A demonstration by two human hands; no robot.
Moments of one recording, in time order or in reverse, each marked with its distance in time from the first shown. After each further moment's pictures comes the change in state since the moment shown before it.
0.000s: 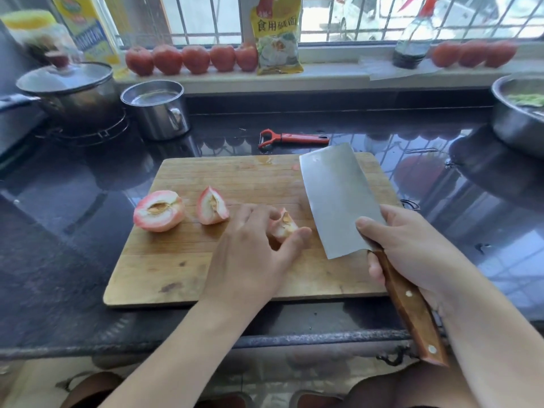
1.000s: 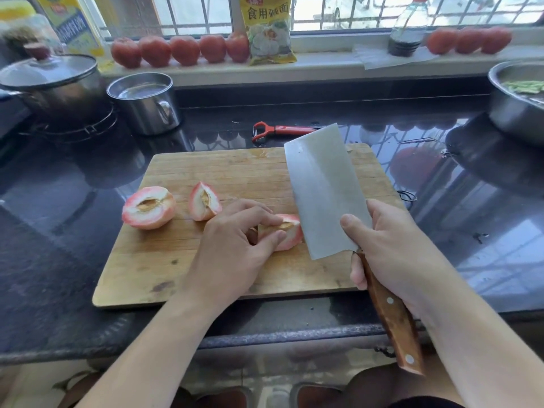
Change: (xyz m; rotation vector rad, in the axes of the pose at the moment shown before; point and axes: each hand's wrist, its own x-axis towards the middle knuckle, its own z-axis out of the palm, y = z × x) left_hand 0.009 -0.028 -0.002 -0.287 -0.035 0.142; right_hand -0.003 0.012 0.020 -0.050 0.011 -0.136
